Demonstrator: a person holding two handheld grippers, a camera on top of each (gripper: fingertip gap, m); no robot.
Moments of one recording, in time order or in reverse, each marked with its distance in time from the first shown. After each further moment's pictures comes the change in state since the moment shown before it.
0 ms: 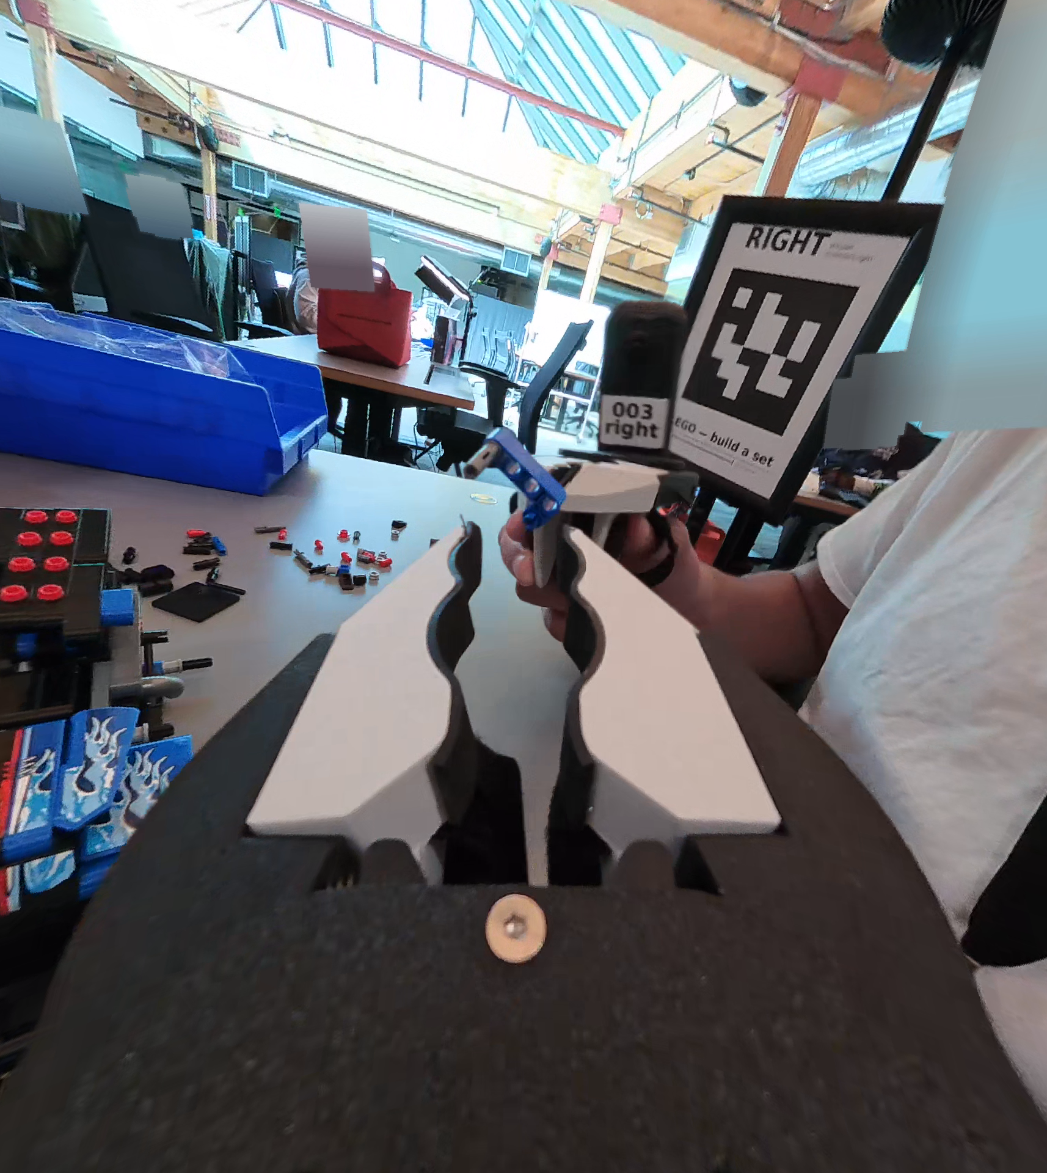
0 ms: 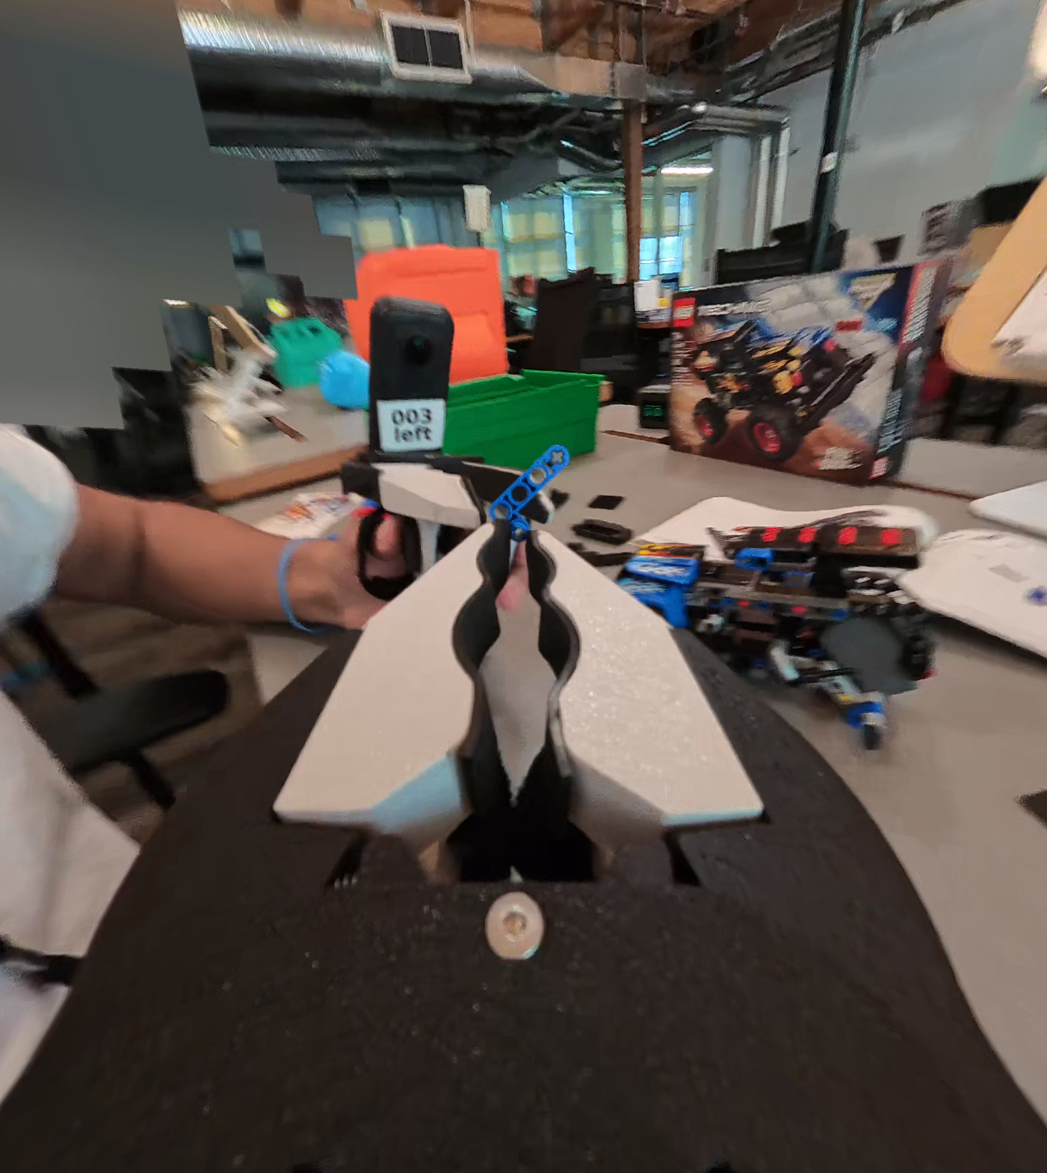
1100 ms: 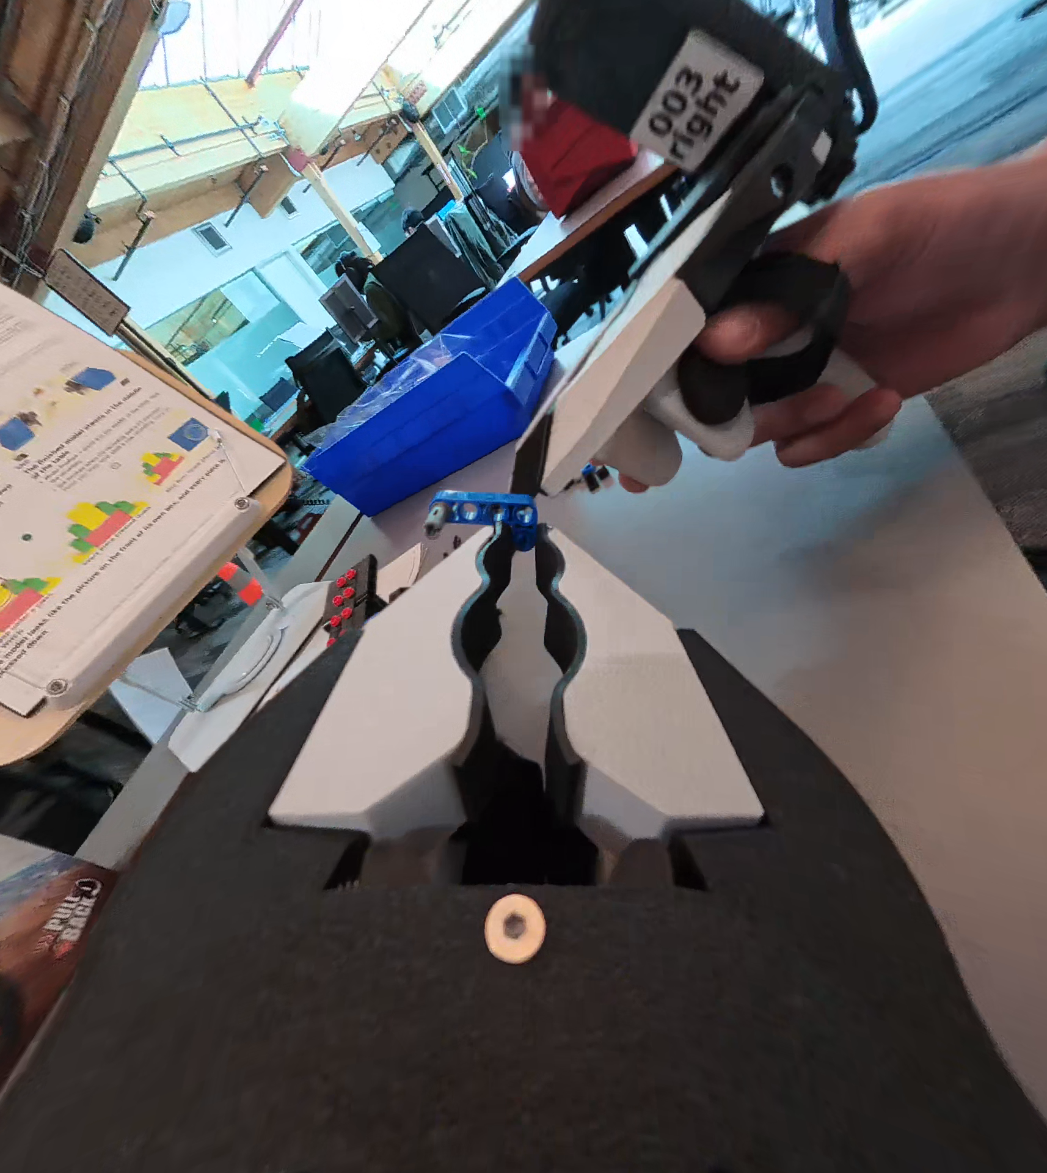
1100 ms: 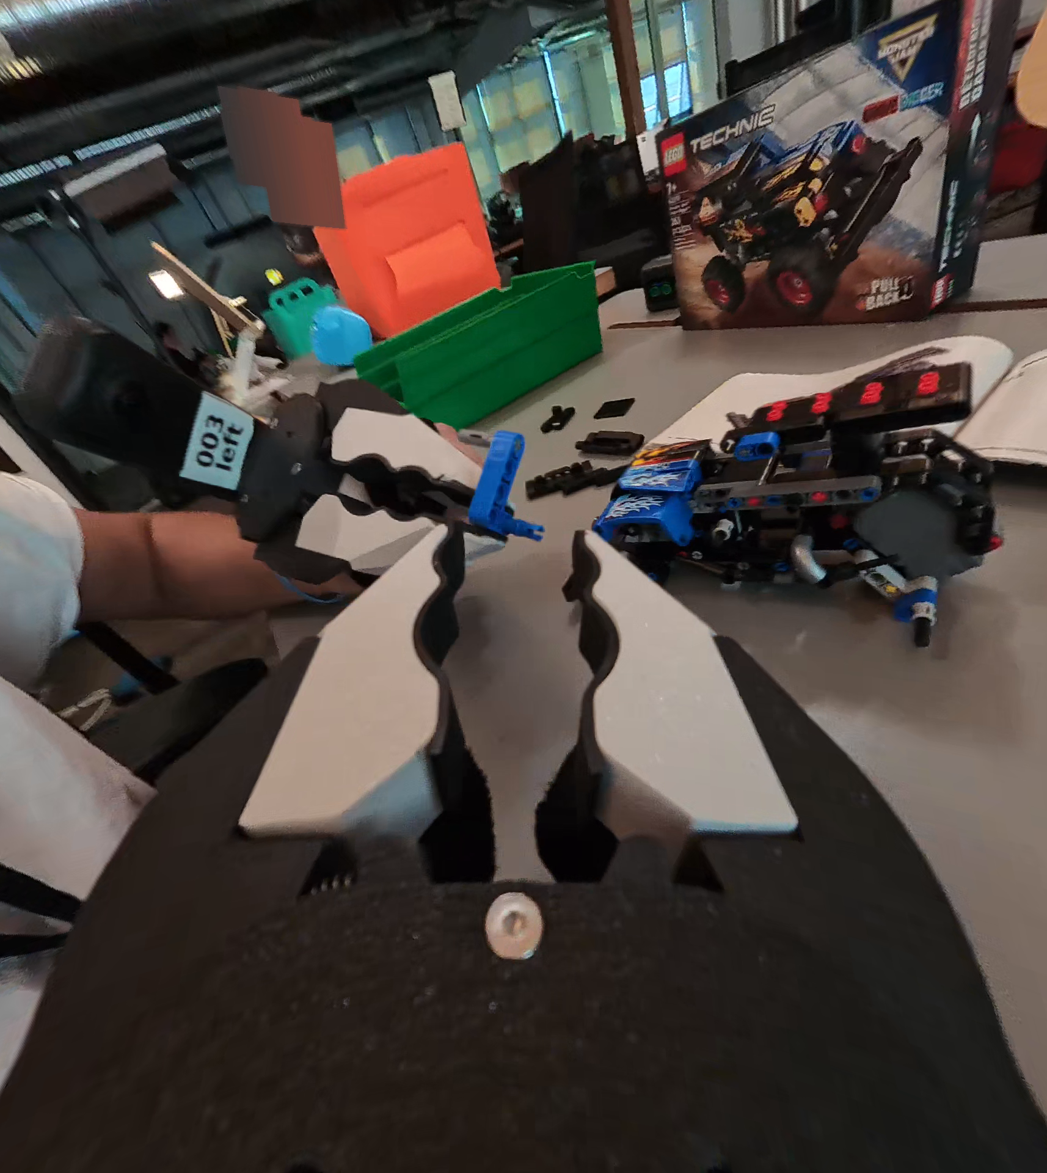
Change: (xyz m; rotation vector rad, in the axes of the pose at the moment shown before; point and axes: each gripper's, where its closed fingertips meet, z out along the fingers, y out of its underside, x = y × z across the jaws) left arm -0.023 0.025 0.000 -0.305 -0.409 0.839; right arm 0.019 0.030 0.011 -0.147 0.011 0.208
